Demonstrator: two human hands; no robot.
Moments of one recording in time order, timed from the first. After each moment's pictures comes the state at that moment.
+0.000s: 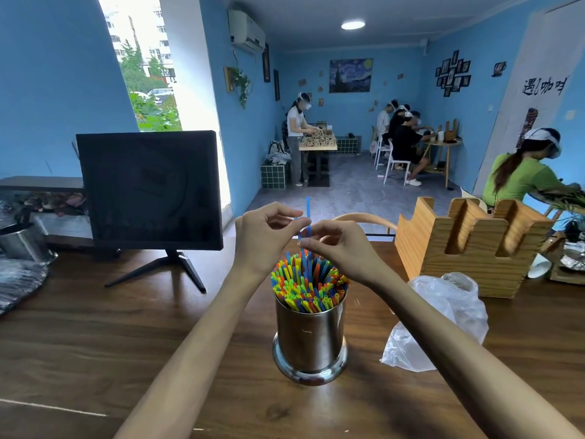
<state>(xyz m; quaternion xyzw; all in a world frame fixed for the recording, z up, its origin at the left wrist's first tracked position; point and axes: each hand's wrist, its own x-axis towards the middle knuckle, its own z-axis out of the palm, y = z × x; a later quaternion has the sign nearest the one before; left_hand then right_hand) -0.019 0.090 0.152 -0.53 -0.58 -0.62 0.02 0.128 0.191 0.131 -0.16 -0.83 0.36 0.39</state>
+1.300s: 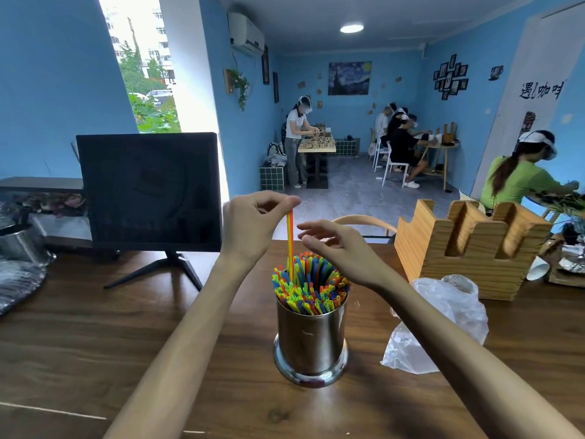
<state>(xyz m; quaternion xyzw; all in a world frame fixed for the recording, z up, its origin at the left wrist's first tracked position) -0.033 0.083 0.178 -0.55 -0.58 -0.60 0.08 0.131 0.193 0.130 -0.17 -0.86 0.34 0.34</state>
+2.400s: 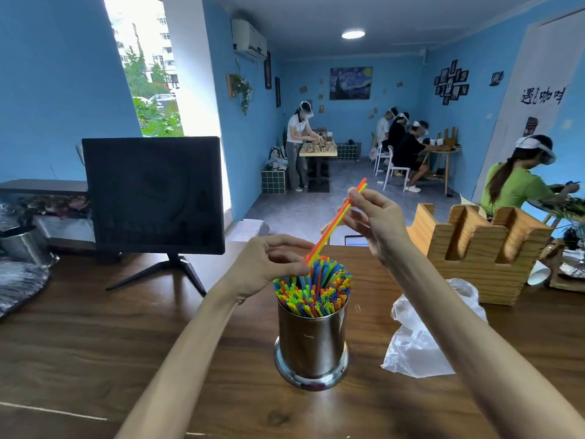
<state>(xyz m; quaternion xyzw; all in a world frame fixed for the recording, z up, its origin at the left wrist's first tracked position) -0.041 0.067 0.135 -0.59 -0.52 -0.53 -0.31 0.141 0.228 0.165 -0.21 -0.50 0.67 0.50</state>
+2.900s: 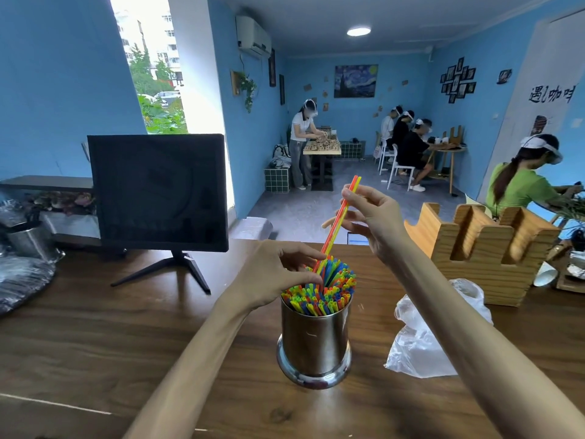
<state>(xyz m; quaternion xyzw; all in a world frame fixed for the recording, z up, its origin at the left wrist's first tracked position) -0.024 0.059 0.134 -0.65 -0.56 -0.49 -0.16 0.134 0.221 0.169 -0.23 -0.55 0.64 0.48</state>
